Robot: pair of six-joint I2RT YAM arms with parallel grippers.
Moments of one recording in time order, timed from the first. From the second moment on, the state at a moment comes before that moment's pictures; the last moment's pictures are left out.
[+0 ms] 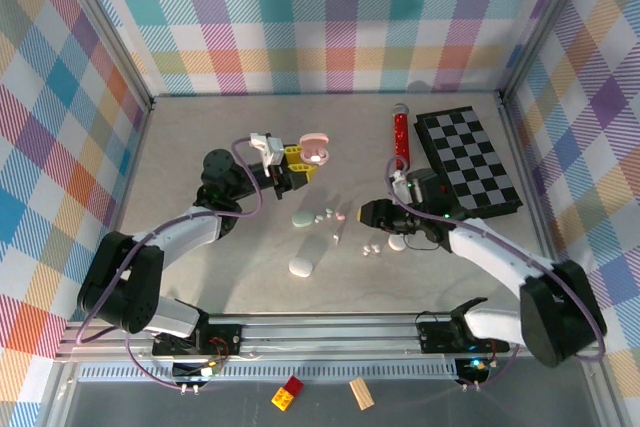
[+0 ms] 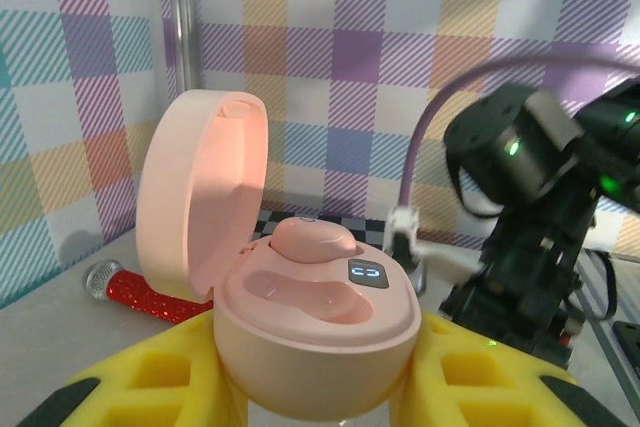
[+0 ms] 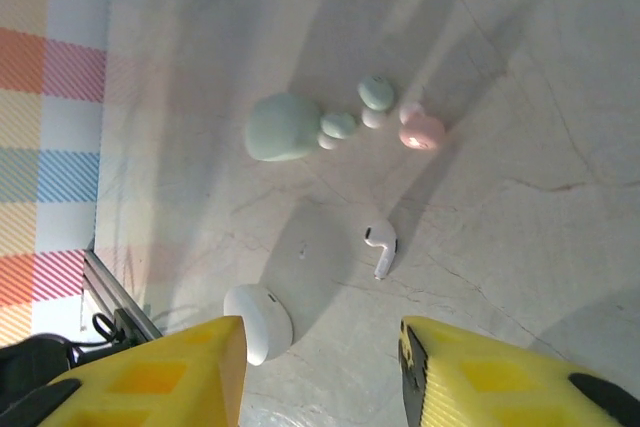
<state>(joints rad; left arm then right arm) -0.37 1.42 0.71 0.86 0.87 -0.13 0.47 1.27 0.63 -0.15 -0.55 0.70</state>
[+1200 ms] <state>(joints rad) -0.36 1.37 0.70 0.85 0.87 -0.13 0.55 1.74 0.74 0.16 -0.47 1.14</state>
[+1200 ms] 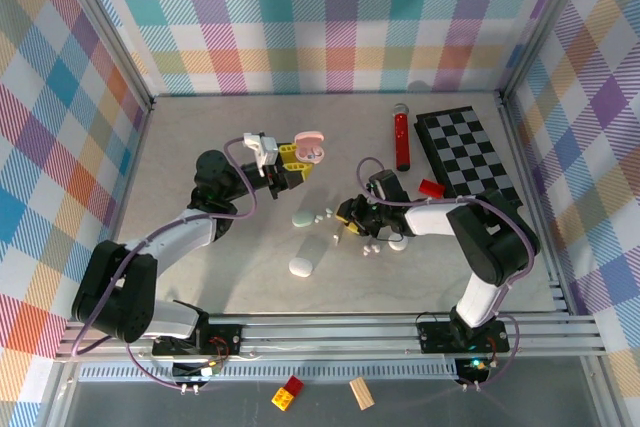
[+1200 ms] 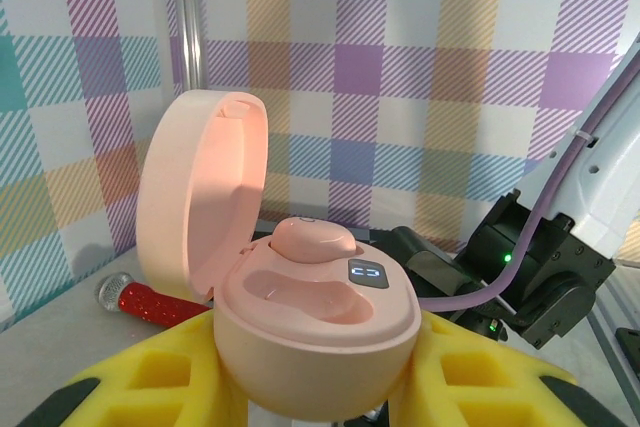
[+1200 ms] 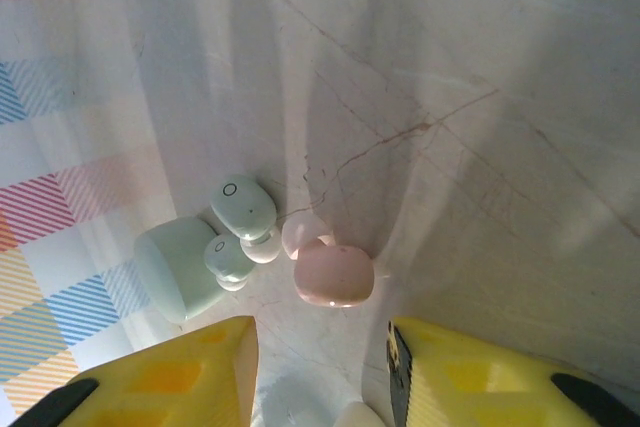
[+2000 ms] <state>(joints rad) -0.36 1.35 0.70 0.80 0.87 -0.12 0.52 1.81 0.84 0.13 -0.48 1.09</state>
